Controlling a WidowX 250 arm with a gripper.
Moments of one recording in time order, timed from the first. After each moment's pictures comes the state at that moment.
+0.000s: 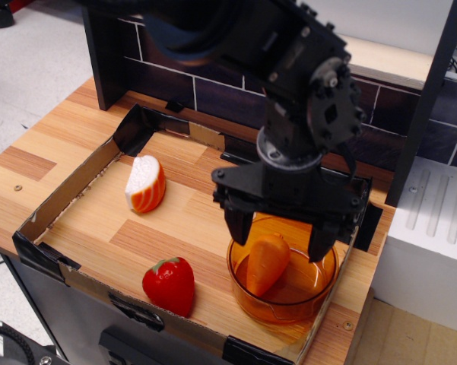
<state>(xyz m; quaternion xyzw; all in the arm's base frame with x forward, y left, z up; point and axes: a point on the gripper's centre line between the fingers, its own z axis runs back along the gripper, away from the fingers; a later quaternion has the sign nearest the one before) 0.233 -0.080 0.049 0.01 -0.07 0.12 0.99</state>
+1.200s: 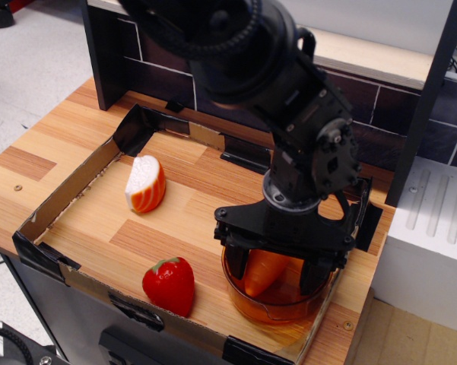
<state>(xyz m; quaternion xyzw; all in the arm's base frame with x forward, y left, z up) 0.226 -0.083 0.008 0.03 -0.04 0.13 0.99</state>
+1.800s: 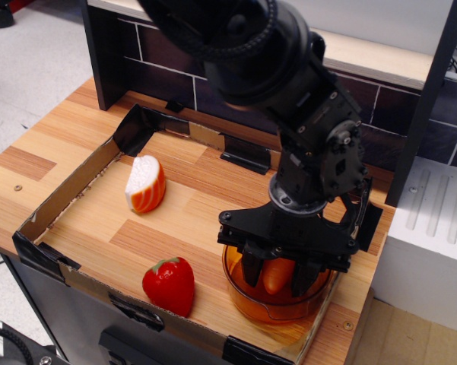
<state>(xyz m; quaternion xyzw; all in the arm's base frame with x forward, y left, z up) 0.226 -0.084 0.008 0.04 -0.02 0.14 0.99</state>
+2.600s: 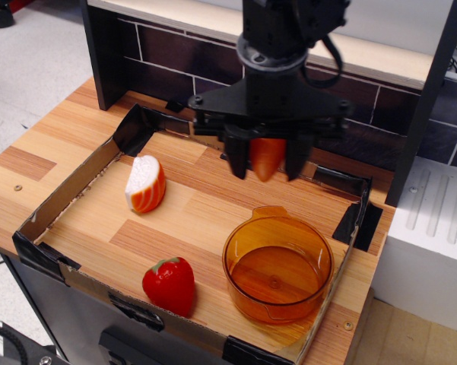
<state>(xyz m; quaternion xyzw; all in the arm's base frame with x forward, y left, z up) 0.257 -0.047 0.100 0.01 -0.09 0.23 0.97</state>
